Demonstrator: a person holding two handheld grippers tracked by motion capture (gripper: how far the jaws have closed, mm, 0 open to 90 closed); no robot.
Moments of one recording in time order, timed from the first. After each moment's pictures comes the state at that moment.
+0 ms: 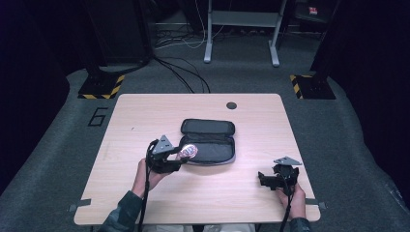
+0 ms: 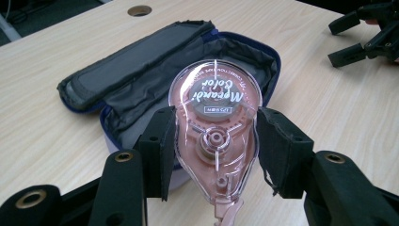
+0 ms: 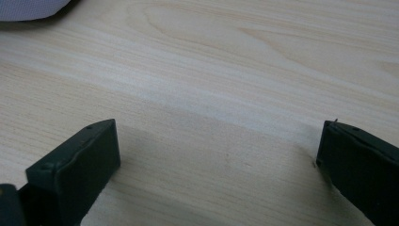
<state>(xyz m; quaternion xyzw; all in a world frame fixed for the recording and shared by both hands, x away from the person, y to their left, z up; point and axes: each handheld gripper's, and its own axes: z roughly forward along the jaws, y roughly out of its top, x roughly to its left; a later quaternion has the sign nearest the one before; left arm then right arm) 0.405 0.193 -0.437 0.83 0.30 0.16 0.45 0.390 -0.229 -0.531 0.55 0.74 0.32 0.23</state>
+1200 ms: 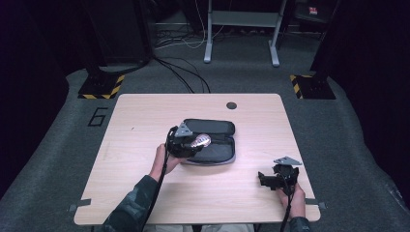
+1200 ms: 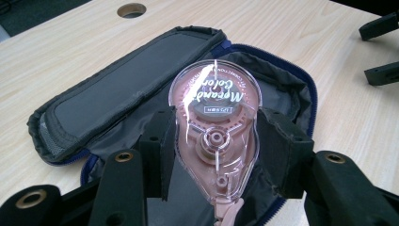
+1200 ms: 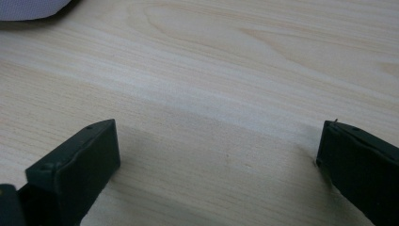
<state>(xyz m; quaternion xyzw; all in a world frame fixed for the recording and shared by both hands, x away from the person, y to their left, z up) 0.463 0.151 -0.449 0.84 0.30 0.15 0.42 0.390 -0.229 -0.530 0.54 0.74 0.32 0.23</state>
